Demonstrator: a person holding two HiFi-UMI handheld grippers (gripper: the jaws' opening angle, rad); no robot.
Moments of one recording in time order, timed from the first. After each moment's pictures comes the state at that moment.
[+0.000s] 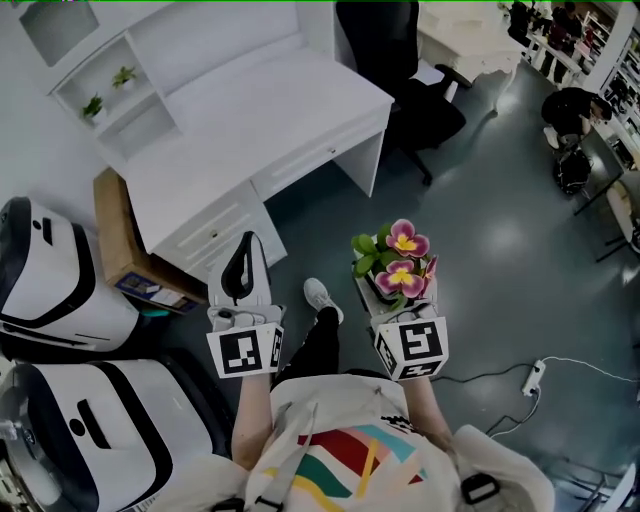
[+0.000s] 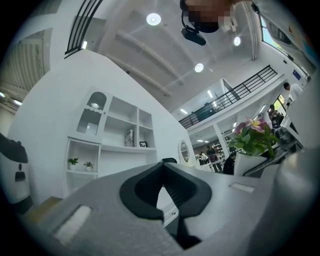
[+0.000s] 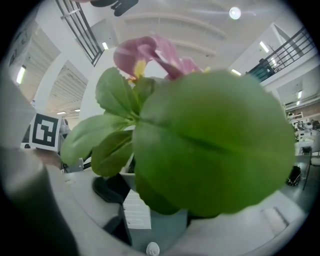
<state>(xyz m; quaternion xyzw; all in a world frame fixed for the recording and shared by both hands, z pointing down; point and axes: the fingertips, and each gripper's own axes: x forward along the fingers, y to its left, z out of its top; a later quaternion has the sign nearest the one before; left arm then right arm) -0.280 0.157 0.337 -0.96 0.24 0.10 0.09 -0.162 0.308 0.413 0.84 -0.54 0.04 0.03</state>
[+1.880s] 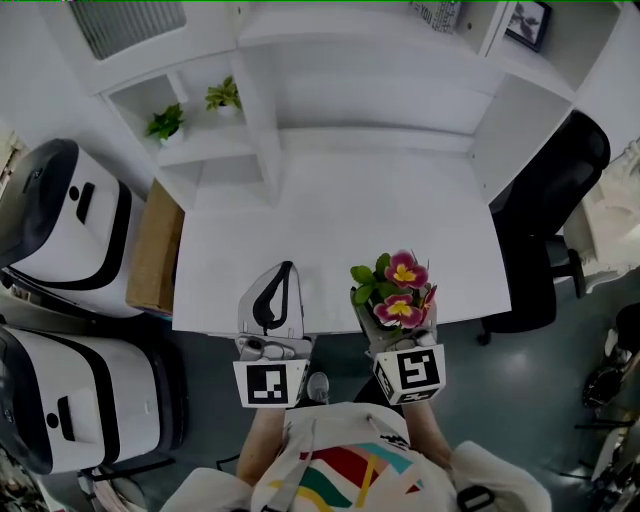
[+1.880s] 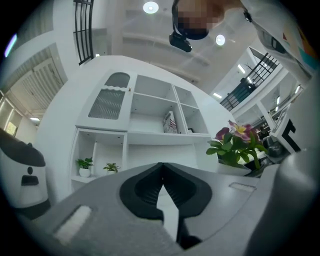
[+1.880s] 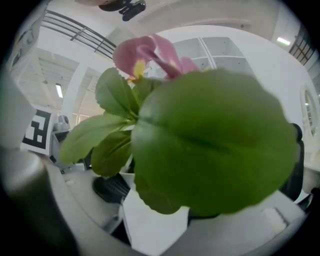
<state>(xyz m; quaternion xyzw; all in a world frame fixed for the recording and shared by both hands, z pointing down) -0.131 -0.219 0.315 -0.88 0.47 0.08 0.07 0.000 -0.176 0.376 0.64 -0.77 0.03 0.07</state>
